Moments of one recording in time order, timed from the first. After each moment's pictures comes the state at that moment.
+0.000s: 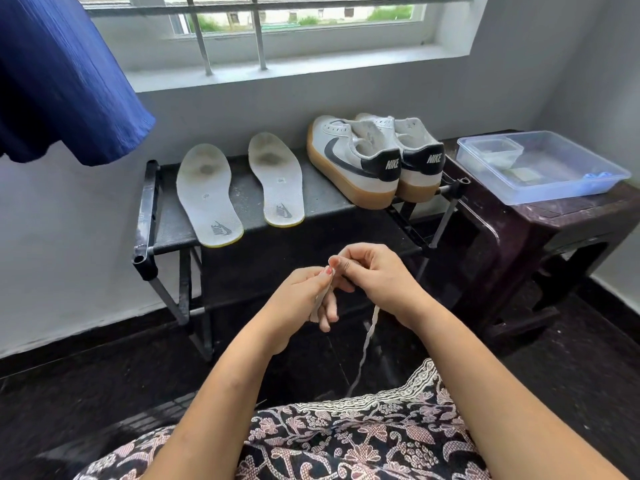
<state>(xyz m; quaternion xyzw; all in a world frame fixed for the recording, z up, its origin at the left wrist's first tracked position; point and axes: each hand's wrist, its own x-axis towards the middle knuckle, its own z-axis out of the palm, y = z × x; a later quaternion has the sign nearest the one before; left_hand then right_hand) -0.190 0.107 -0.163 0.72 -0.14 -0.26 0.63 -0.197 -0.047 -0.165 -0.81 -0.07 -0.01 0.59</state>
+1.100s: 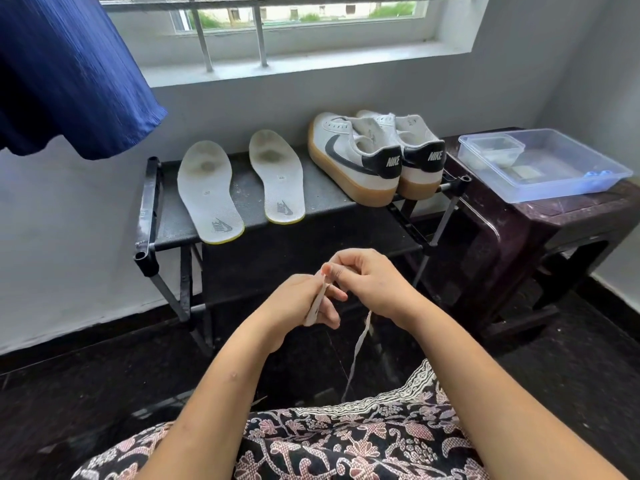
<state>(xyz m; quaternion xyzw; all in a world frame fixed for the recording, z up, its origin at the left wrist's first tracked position) -0.189 0.110 -0.168 0.73 -0.05 -0.31 0.60 -0.202 -0.039 -0.163 -0.85 -0.07 0.01 0.52</state>
